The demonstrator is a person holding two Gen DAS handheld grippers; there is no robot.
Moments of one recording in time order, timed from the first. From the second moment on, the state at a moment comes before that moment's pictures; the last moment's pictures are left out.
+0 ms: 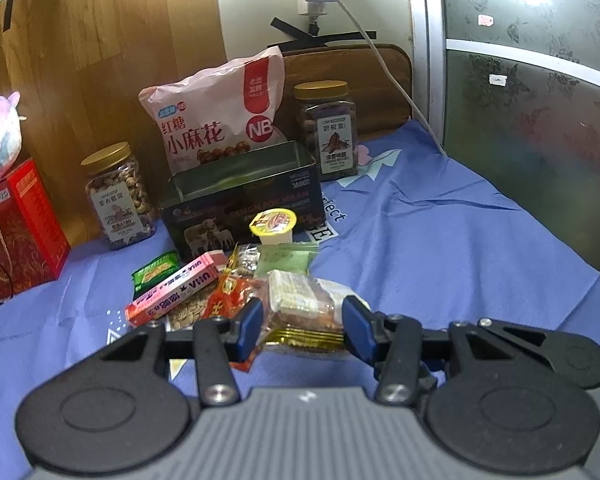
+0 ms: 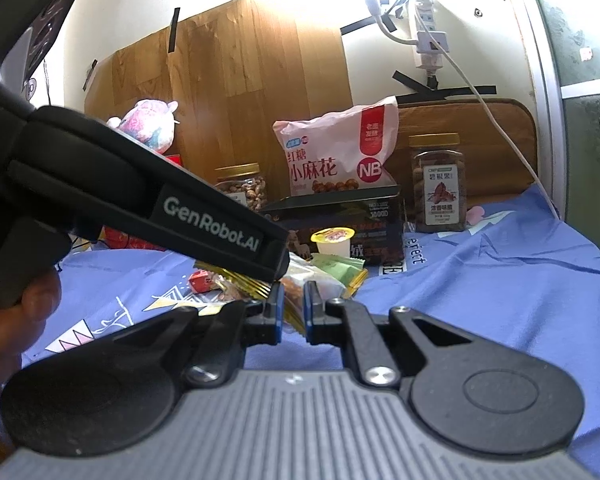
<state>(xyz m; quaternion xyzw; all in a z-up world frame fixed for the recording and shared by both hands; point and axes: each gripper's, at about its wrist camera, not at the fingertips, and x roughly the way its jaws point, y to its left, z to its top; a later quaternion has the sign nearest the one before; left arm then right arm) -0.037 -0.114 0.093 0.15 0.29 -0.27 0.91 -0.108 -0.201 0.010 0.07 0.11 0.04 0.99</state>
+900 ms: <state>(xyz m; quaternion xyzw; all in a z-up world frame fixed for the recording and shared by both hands) 0.006 -0.104 0.102 0.12 0.34 -0.29 0.89 -0.132 -0.253 -0.012 0.09 0.15 -0.02 0.98</state>
